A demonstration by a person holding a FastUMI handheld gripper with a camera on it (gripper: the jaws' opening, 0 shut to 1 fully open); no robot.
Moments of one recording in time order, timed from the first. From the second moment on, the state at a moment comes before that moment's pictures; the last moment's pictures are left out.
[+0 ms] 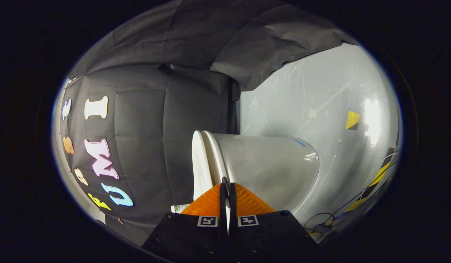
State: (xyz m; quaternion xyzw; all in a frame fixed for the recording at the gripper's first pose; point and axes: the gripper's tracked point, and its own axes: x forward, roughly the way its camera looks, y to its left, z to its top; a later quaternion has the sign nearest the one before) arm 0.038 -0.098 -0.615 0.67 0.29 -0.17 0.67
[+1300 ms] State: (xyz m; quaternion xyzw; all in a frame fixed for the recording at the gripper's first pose) arm 0.102 0.020 -0.349 0.23 0.32 -0.12 0.91
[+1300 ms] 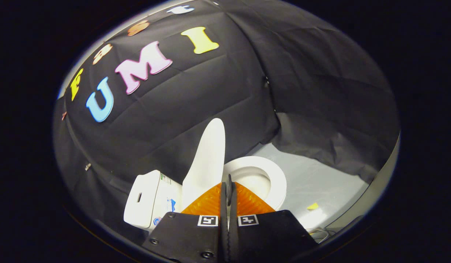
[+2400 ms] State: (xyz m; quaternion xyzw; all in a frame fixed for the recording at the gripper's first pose) arm 0.124 0.252 -0.238 0.01 0.23 0.02 0.97
